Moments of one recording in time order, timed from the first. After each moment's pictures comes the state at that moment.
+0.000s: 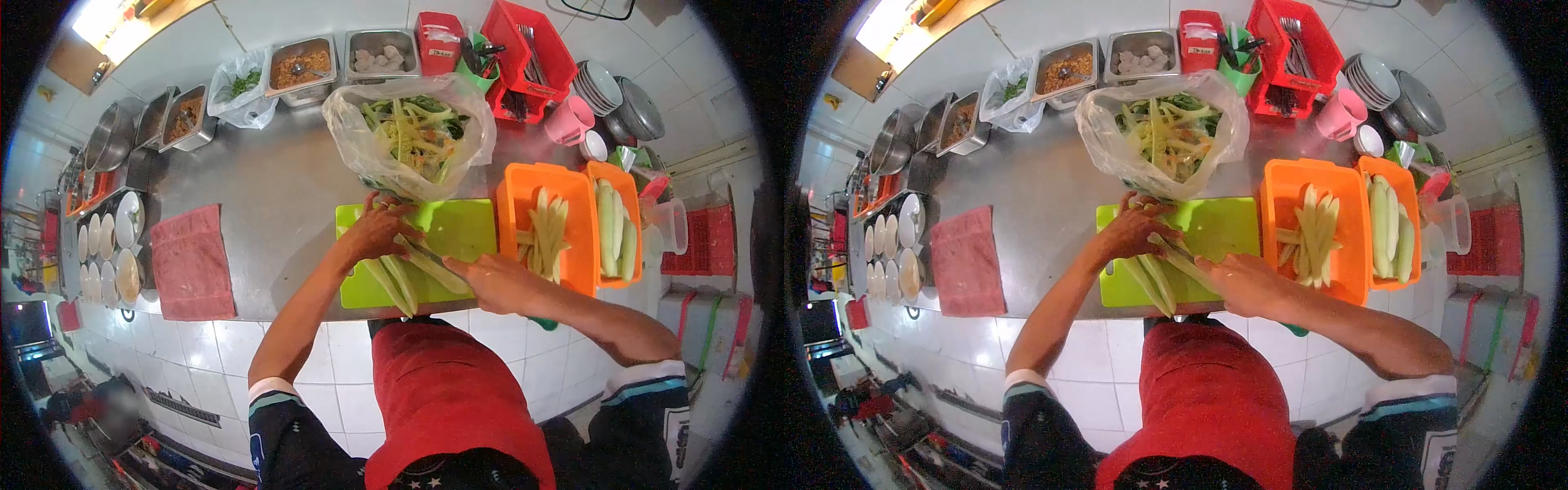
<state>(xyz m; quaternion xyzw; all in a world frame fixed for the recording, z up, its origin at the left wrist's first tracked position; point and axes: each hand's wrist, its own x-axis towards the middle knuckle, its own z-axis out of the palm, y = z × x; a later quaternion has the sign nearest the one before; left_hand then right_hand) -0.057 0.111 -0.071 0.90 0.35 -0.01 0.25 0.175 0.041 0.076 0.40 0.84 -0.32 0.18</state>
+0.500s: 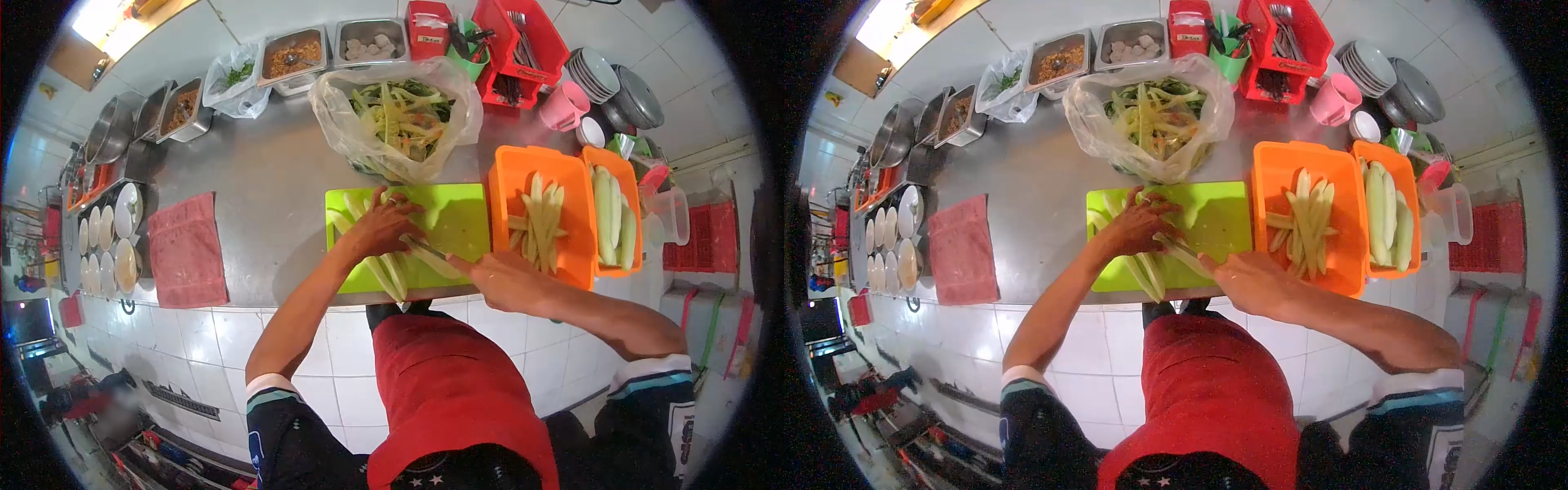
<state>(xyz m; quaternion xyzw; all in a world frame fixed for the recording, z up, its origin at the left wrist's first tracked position) -0.032 0.089 -0.082 0.92 0.31 0.00 0.22 0.198 0.018 0.083 0.40 0.84 -0.29 0.23</state>
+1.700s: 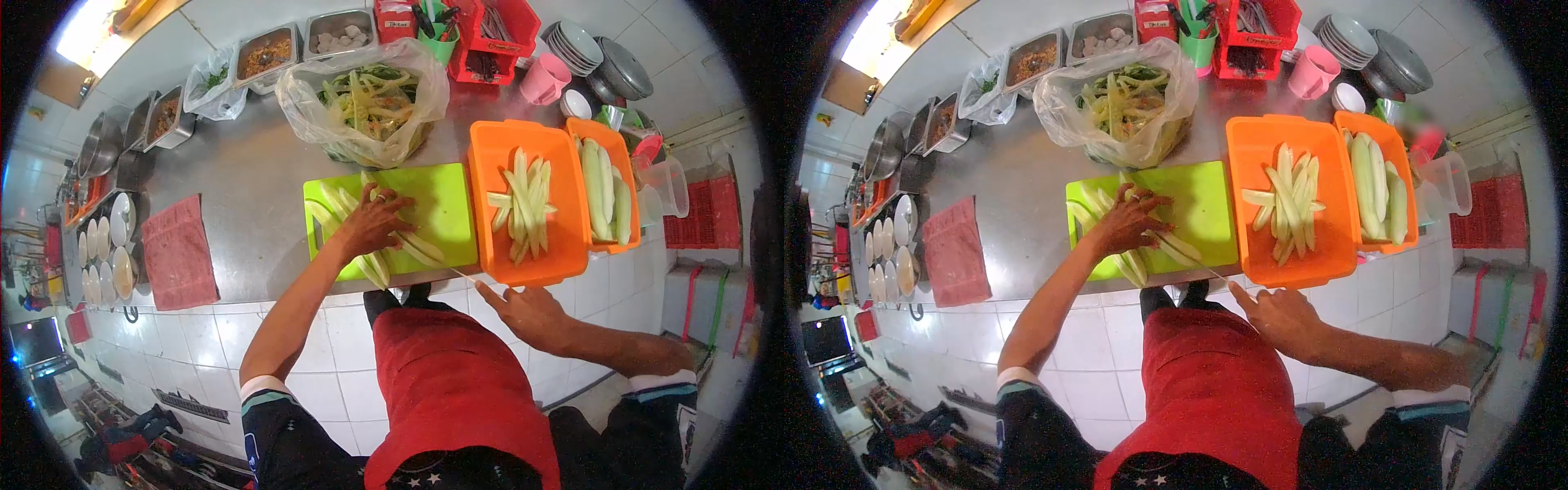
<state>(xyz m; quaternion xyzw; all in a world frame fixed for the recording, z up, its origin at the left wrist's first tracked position) -0.013 0.068 -0.082 0.94 0.29 0.01 0.17 0.274 -0.080 0.062 0.41 0.86 -0.21 0.22</state>
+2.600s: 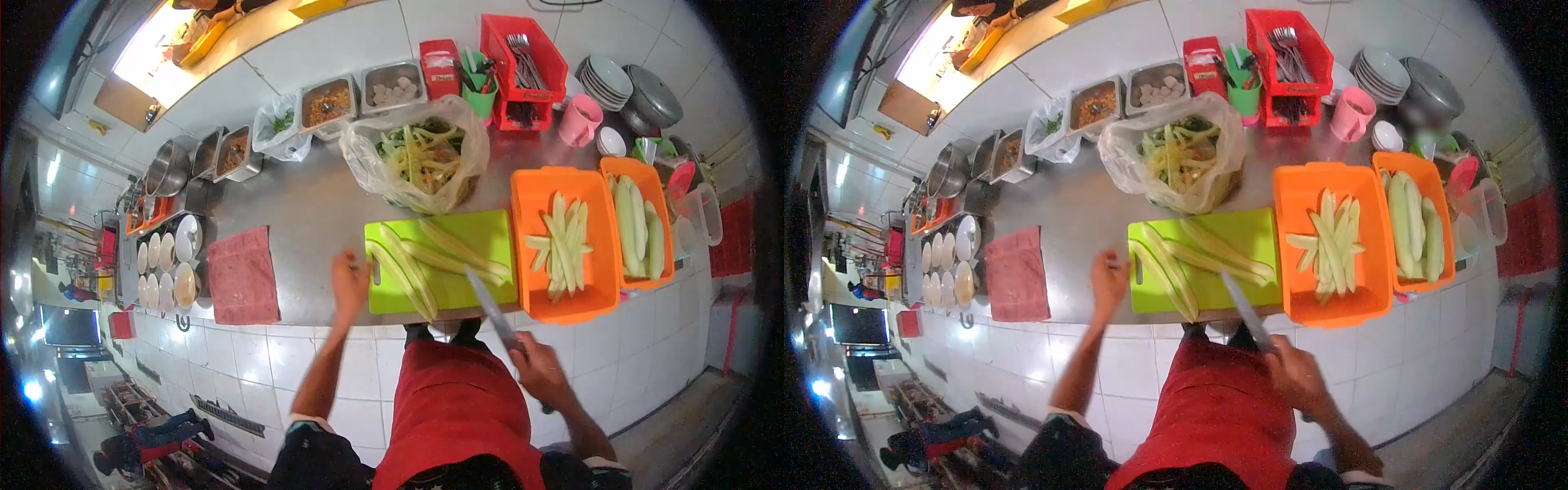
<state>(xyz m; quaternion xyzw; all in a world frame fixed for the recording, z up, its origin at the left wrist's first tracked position) -0.114 0.014 -0.092 0.59 0.70 0.35 0.20 0.250 -0.130 0.043 0.62 0.60 -0.48 -0.15</state>
